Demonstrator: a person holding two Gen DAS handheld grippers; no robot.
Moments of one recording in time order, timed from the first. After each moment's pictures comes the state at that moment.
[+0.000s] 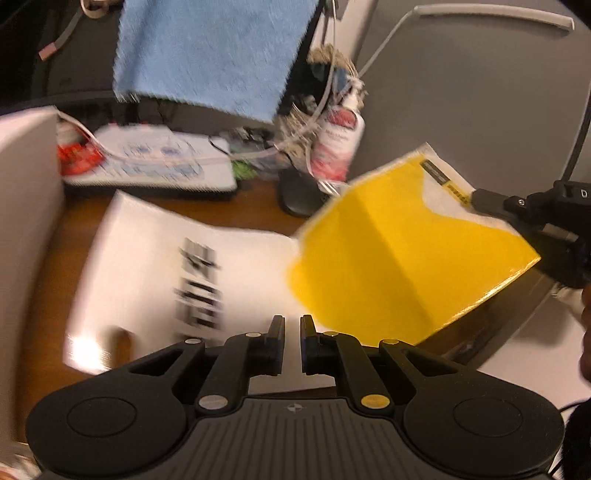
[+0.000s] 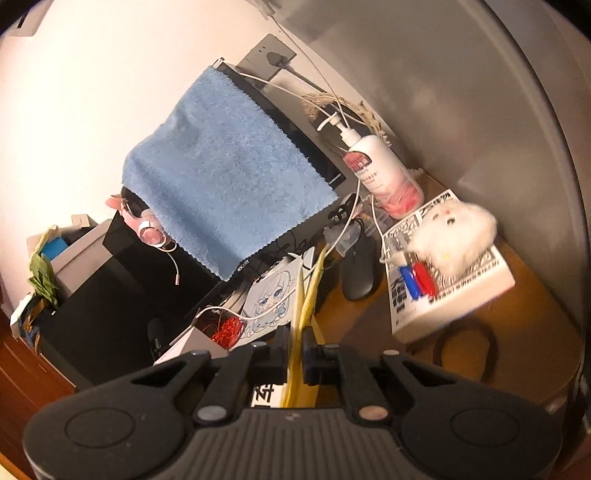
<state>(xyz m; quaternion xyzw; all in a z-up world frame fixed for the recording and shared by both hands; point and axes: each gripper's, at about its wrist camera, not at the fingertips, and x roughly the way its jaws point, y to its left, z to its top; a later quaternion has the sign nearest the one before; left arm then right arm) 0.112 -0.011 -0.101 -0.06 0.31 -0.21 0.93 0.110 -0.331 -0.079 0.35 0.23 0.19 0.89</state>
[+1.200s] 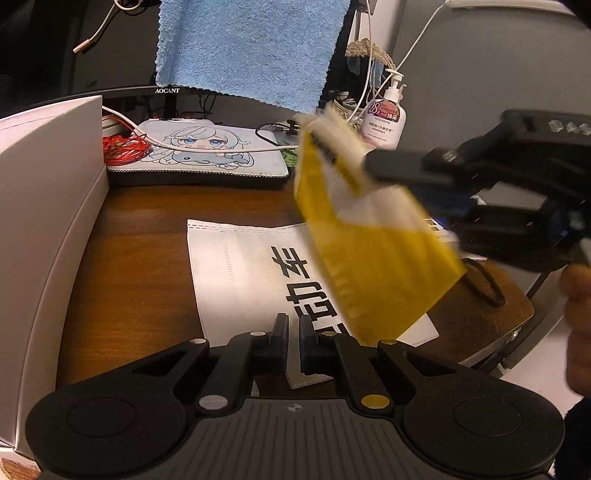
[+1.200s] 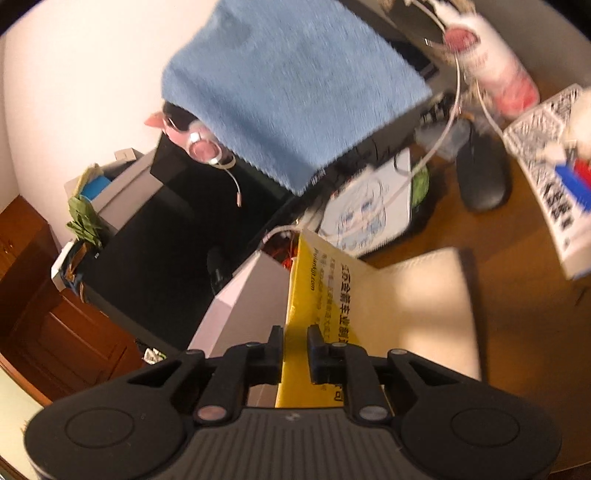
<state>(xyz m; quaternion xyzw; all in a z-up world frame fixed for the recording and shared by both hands) 0.117 0.008 -0.123 -0.05 0.33 -0.17 0.93 0.166 -0.229 -0.102 0.36 0.31 0.34 0.81</state>
